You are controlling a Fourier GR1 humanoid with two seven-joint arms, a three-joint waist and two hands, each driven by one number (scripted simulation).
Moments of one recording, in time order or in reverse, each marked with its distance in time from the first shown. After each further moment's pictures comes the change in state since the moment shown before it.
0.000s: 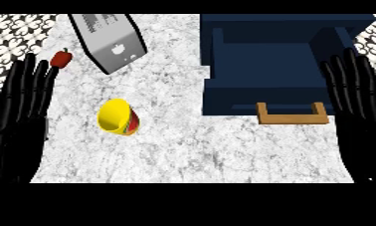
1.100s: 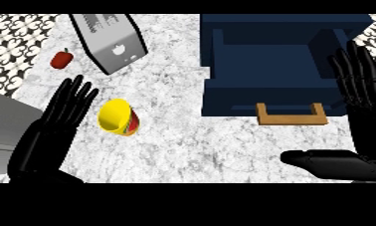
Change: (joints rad) left arm 0.061 0.020 0.040 0.253 0.390 -0.345 -0.044; right arm -0.042 -0.065 -0.085 0.055 0.008 0.069 0.038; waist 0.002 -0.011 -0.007
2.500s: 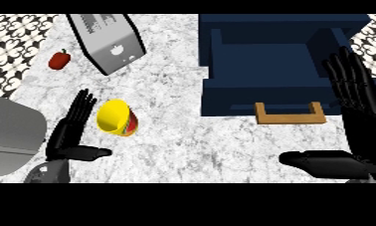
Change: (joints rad) left arm -0.310 0.087 0.189 1.110 -0.337 -0.027 -0.670; right arm 0.024 0.031 -0.022 0.046 0.014 0.054 -0.074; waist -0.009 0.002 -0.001
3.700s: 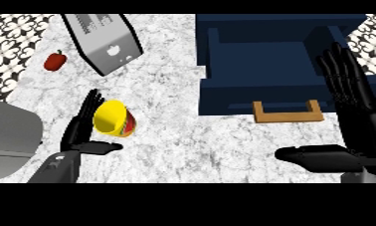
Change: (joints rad) left arm -0.248 0.026 0.029 0.532 -0.090 0.070 -0.284; right arm -0.036 0.012 0.000 0.030 0.008 0.019 0.000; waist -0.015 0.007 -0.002
